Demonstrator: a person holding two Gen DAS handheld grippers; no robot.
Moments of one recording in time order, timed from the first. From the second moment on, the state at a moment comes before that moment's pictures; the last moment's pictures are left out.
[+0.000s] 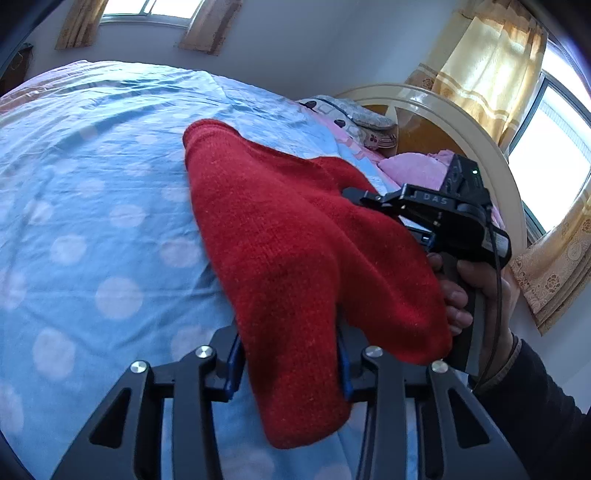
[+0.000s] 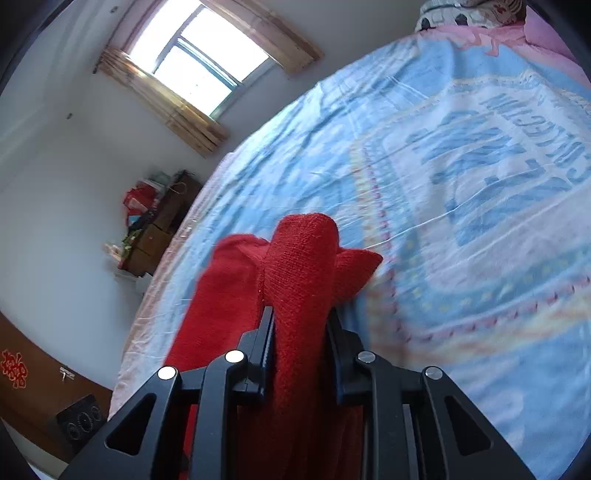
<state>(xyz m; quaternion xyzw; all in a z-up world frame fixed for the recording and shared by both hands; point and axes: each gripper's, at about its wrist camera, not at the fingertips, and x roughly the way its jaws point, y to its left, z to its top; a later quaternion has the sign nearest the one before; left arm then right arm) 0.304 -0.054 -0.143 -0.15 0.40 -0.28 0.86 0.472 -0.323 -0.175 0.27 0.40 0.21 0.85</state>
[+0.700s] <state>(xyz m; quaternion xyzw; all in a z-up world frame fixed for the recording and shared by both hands) 0.223 -0.003 -0.116 -0.09 0.41 -0.22 0.88 0.382 -0.236 -0.149 0.28 0.37 0.30 0.84</state>
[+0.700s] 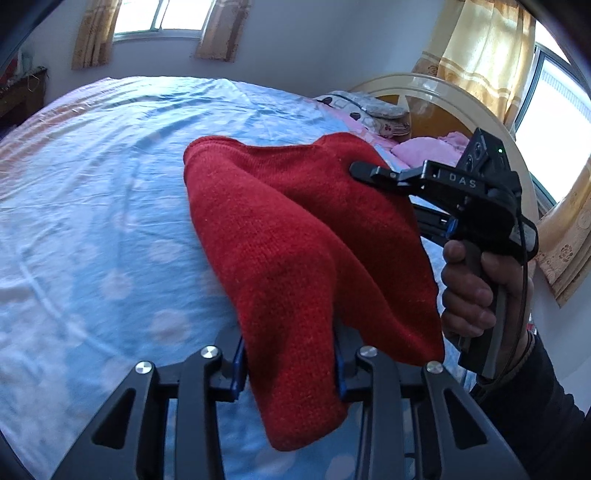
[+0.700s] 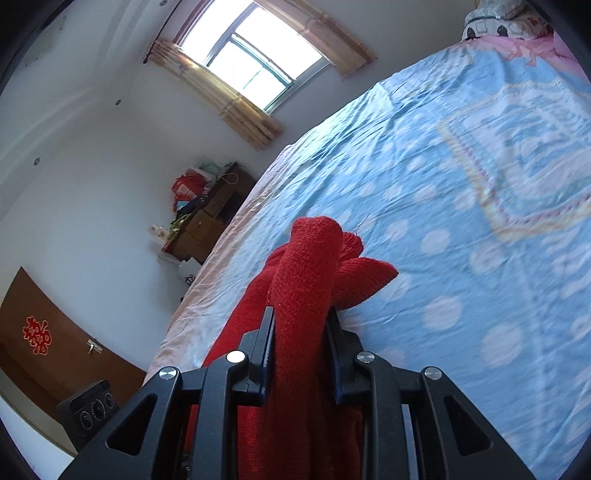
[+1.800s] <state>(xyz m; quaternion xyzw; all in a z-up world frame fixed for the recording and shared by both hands) 0.148 0.114 -0.098 -0.09 0.36 -0.11 0.92 0.362 -0.049 -0.126 0.22 0.38 0.41 0.80</state>
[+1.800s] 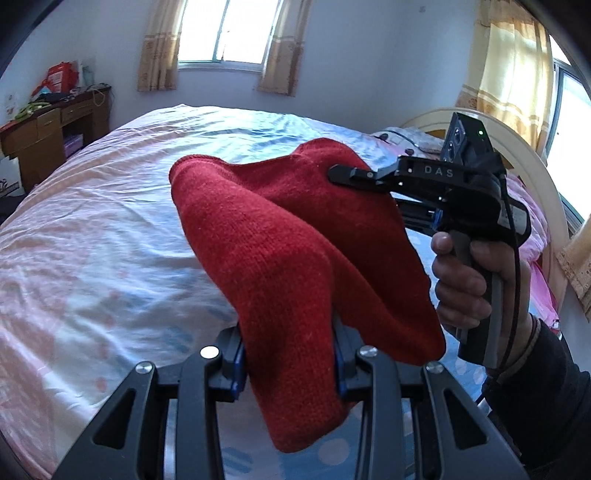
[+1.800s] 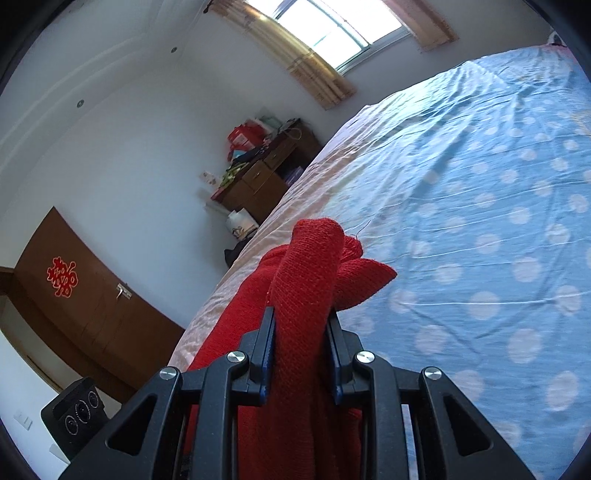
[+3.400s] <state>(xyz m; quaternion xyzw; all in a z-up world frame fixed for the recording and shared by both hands) 0.088 0.169 -0.119 -0.07 0.35 0.01 0.93 0.351 0.034 -0.161 0.16 0.40 0.39 0.82</state>
